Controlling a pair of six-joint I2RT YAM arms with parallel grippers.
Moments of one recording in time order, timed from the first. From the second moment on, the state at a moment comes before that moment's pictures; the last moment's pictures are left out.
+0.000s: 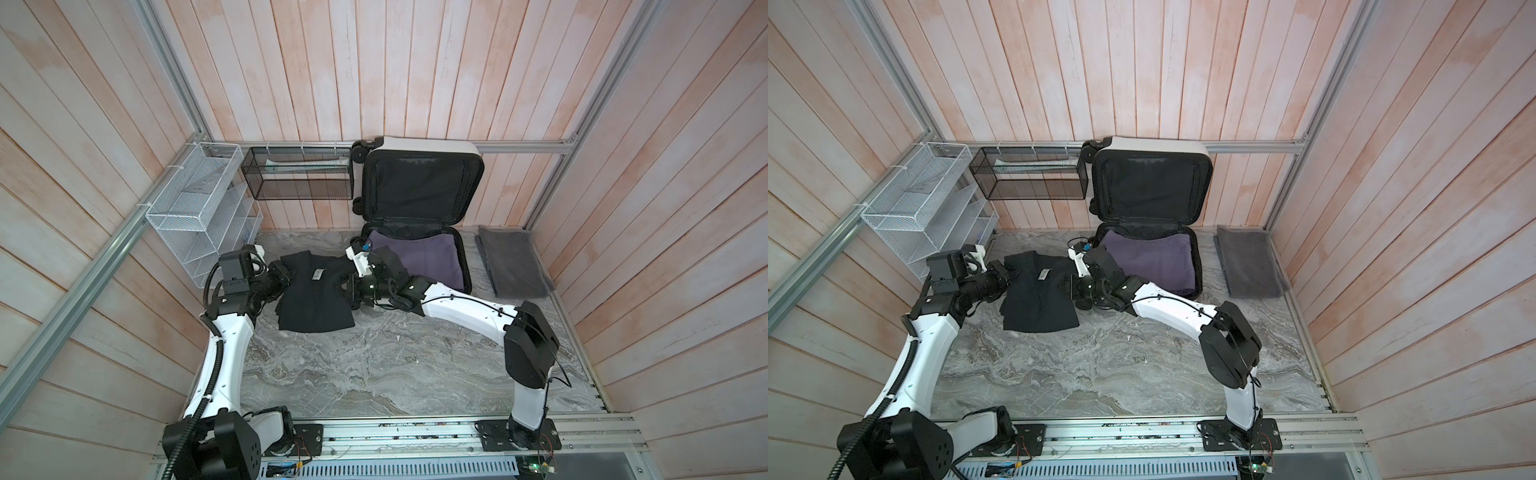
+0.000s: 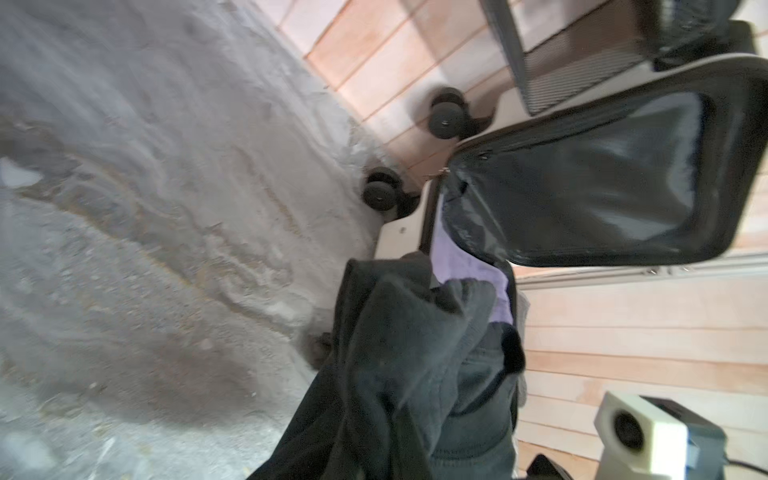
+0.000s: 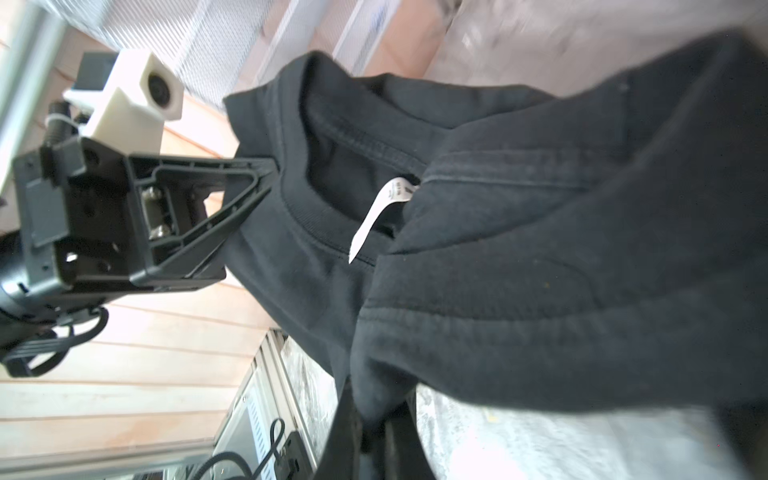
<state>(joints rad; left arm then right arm) 0.15 1.19 1.08 -0.47 0.51 -0.66 0.91 1.87 1.54 -0.07 -0.34 0.73</state>
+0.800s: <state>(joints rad) -0.35 1.93 1.74 -0.22 0.37 -0.85 0.30 1.58 1.27 -0.16 -0.40 0.61</state>
